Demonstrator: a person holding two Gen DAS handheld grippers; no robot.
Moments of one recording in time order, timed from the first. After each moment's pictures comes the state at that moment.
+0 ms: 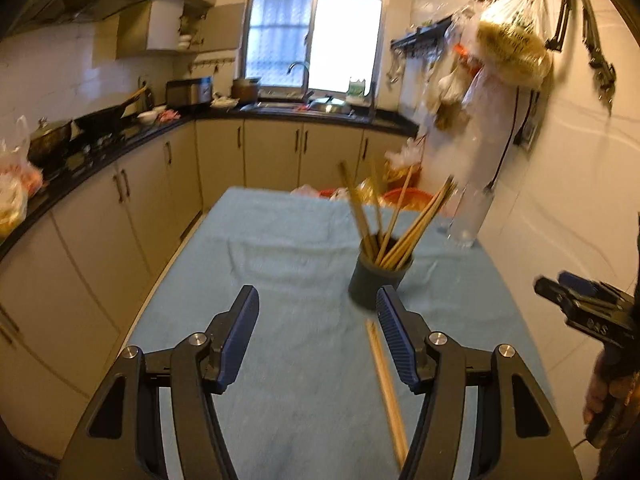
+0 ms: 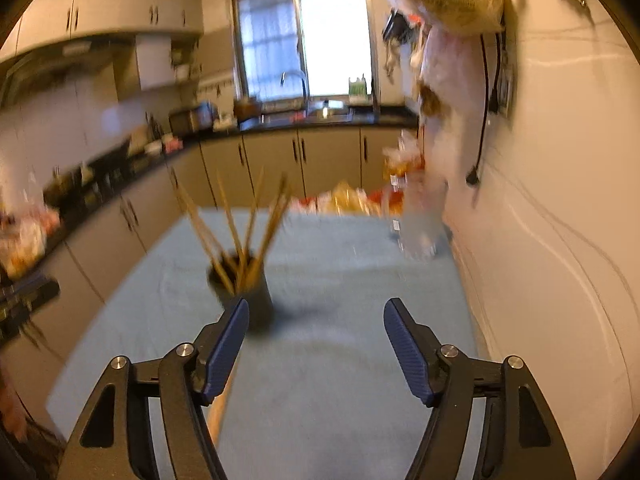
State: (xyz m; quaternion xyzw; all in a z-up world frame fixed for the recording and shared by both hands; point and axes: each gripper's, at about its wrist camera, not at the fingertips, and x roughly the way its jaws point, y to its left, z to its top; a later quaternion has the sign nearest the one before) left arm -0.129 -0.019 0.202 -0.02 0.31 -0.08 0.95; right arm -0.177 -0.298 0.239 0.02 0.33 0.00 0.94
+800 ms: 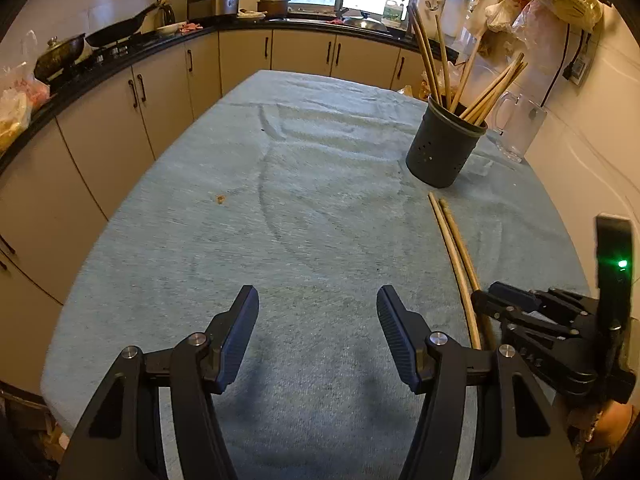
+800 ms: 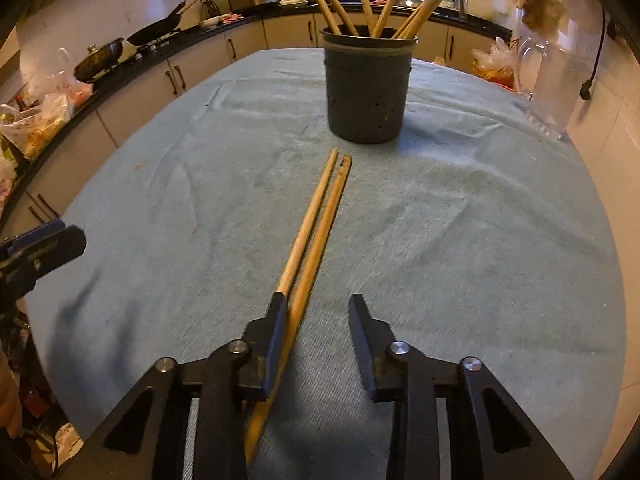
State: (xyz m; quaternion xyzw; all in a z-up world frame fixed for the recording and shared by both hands) left arm -0.125 0.010 0.071 -0.04 0.43 -0.05 0.90; right arm -0.140 -0.186 0.074 -0.02 0.48 0.10 0.87
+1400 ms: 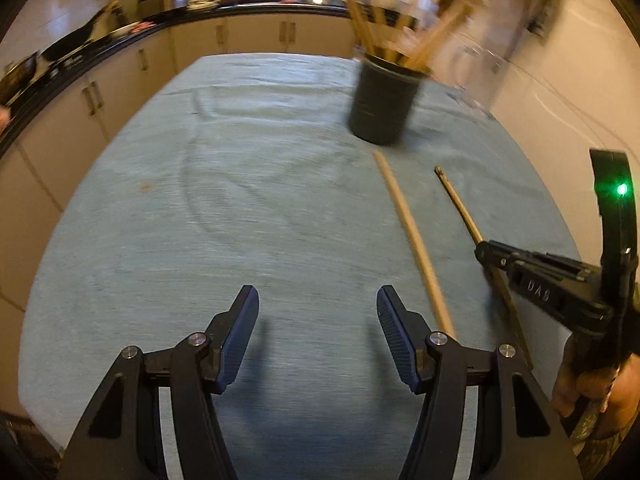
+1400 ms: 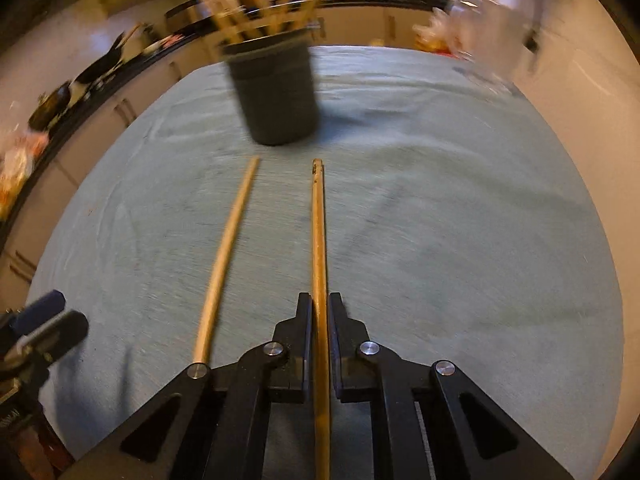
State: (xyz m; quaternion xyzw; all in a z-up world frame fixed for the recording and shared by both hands) left arm -0.126 -0.054 0.053 0.01 0.46 -0.12 0.88; right arm -0.145 -0.243 0.075 0.07 0.48 0.02 0.87
